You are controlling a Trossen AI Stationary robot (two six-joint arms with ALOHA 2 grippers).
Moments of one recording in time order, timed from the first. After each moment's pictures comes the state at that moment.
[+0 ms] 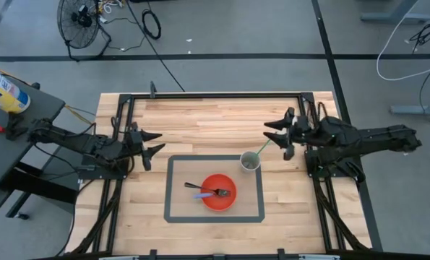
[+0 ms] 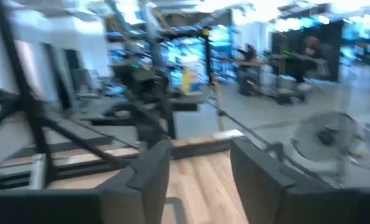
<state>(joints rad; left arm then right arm) -0.34 0.49 0.44 -0.22 -0.74 -0.21 0.03 0.63 0.50 0.22 0.19 0.07</state>
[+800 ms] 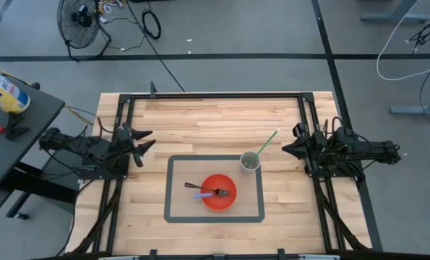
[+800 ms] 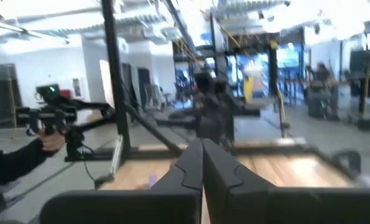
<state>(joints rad) -0.34 0.07 0.24 -0.27 -0.80 -0.20 0.03 0.00 0.15 0.05 -0.09 0.09</state>
